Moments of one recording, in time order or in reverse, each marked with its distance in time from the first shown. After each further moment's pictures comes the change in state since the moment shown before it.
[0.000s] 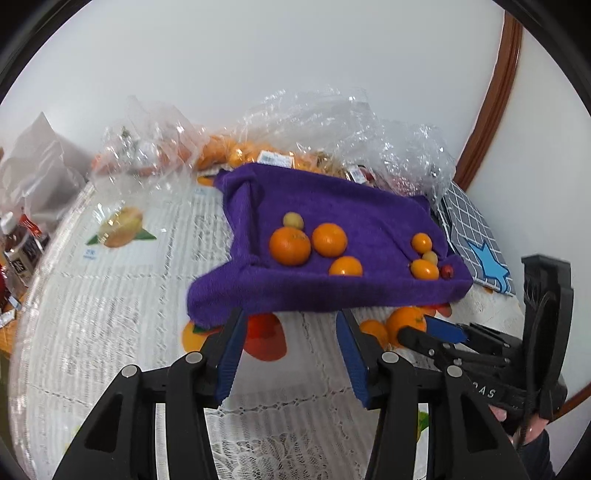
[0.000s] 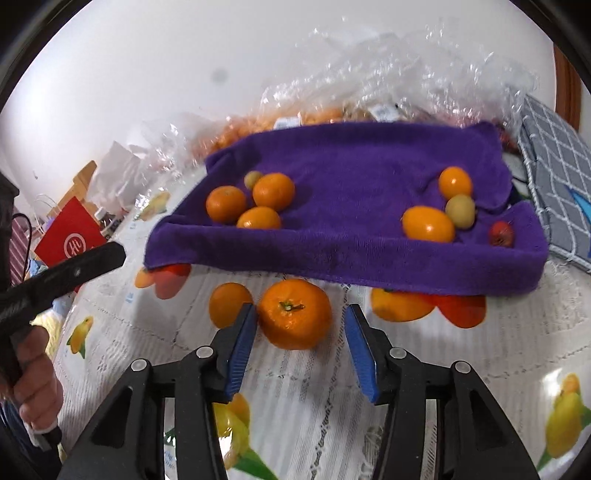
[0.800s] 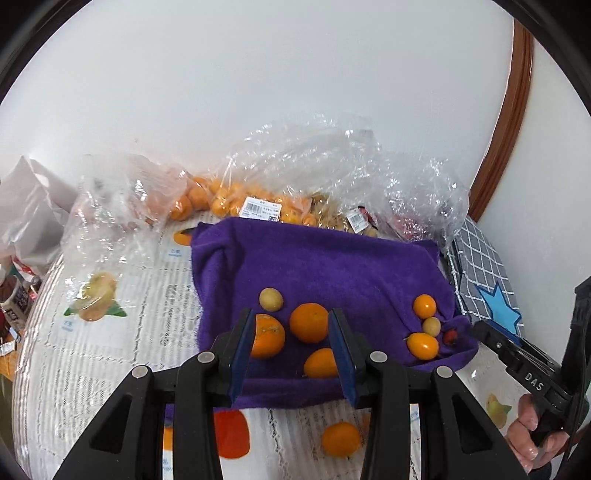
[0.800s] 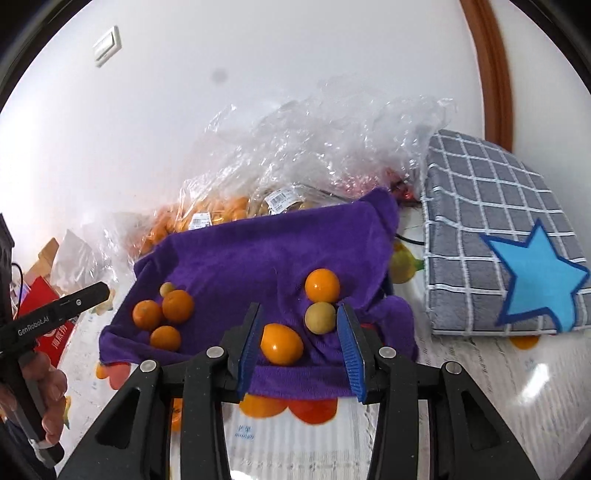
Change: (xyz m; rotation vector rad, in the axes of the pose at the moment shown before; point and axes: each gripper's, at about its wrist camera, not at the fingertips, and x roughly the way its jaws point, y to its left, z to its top) left arm 0.025 -0.035 0.069 -0.006 -0.077 0.065; right arm -0.062 -0.084 0.055 0.137 -0.223 -0.164
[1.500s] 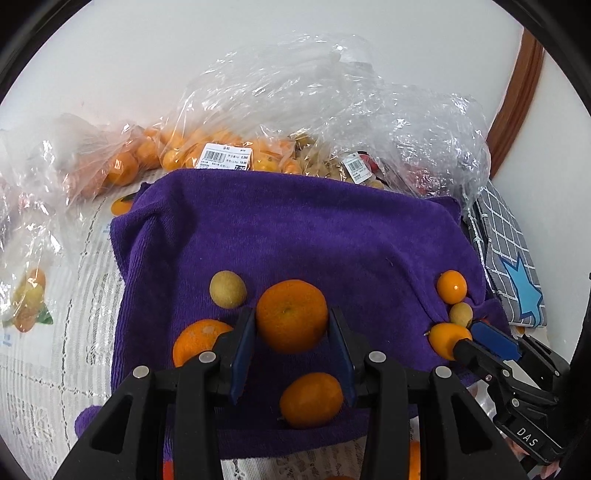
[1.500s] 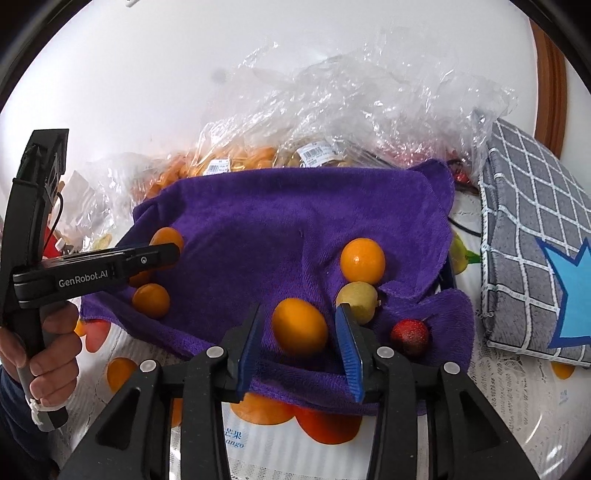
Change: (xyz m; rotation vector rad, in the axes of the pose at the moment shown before) left arm 0.097 -0.023 -0.001 0.031 0.183 -0.022; right arm 0.057 0.016 -0.014 -0.159 0.116 0.062
